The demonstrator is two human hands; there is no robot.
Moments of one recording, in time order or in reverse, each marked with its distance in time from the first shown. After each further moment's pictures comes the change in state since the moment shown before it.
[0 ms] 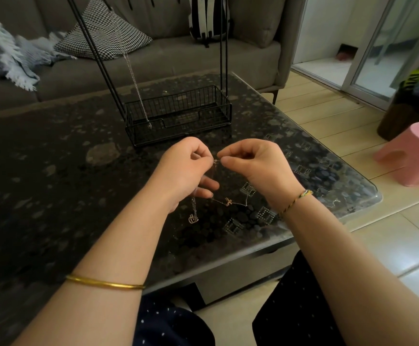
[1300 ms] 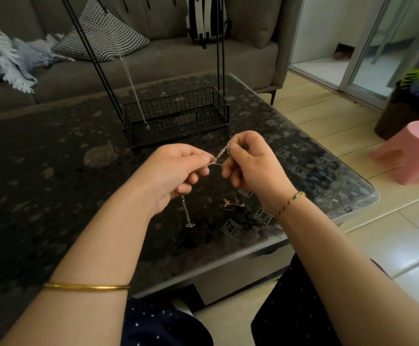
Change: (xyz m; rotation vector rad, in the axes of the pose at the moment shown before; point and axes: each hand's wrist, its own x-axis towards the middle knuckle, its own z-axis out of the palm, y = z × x) left_hand 0.002 0.002 -0.011 -0.186 -0.061 -0.151; right_hand -0.002 -0.005 0.005 0.185 -0.019 0.100
